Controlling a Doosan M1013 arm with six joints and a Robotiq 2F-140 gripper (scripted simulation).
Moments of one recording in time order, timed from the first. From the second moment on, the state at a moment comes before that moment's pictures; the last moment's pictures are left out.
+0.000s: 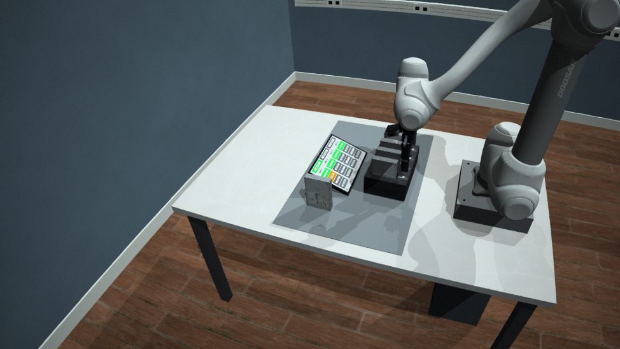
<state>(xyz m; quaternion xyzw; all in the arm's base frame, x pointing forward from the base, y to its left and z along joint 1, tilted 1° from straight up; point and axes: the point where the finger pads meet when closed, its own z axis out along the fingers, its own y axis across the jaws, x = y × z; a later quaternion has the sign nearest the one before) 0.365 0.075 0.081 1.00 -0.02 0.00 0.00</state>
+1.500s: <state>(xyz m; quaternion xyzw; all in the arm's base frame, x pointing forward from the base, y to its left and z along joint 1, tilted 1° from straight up) 0.365 0.075 0.055 1.00 -0.02 0.00 0.00</state>
